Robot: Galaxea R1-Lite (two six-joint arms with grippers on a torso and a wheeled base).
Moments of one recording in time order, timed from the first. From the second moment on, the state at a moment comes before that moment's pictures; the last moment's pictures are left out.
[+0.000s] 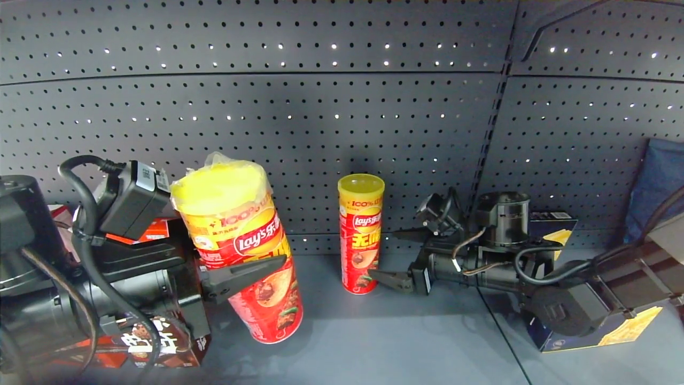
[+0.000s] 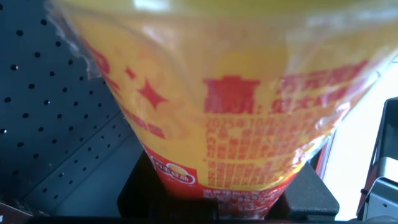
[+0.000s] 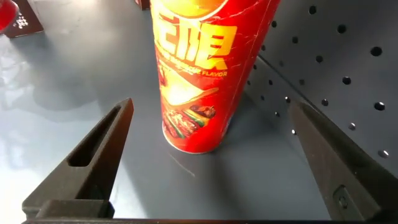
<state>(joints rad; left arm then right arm) -0.37 1.37 -0.53 -0.72 -0.58 0.14 0.54 1.96 -0.89 -0.81 0.48 -0.24</state>
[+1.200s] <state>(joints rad) -0.37 1.37 -0.52 -0.72 -0.58 0.14 0.56 2.12 -1.02 -0.84 0.49 -0.24</state>
